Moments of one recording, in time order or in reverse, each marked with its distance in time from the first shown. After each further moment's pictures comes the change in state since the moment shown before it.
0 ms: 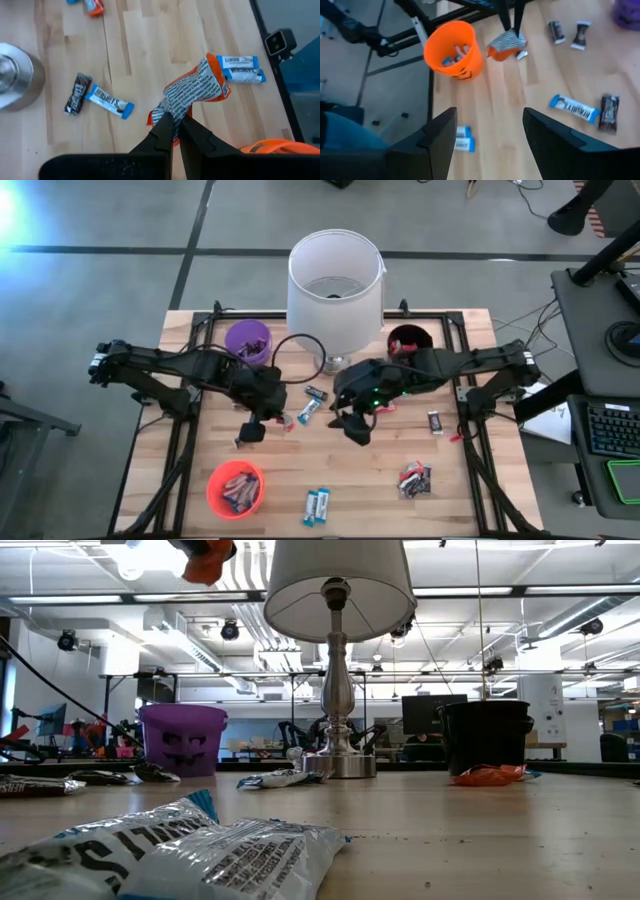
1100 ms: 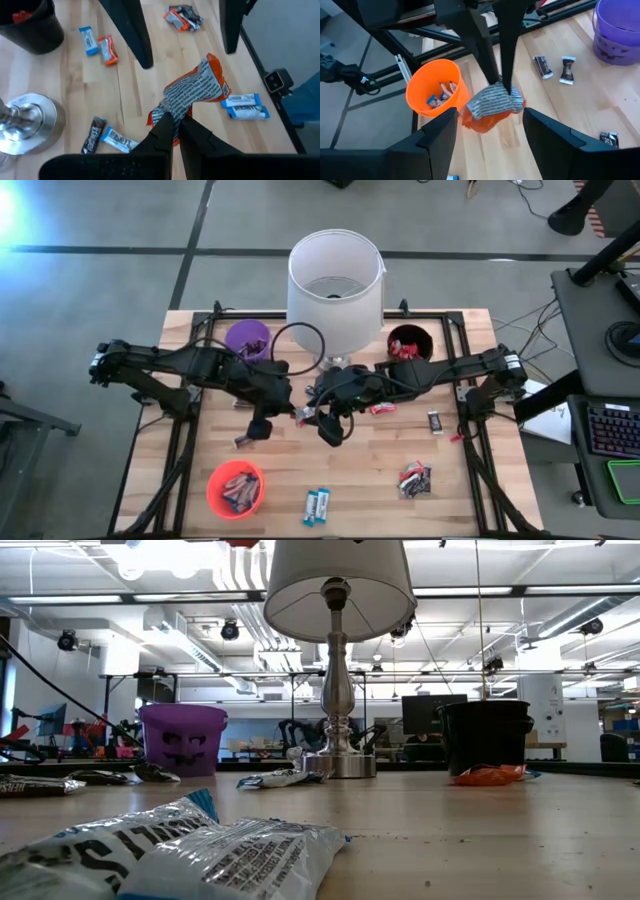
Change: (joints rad) left arm -0.001 0.006 0.054 0.131 -0.038 0.039; right arm 0.012 0.103 -0.001 0.218 0.144 0.028
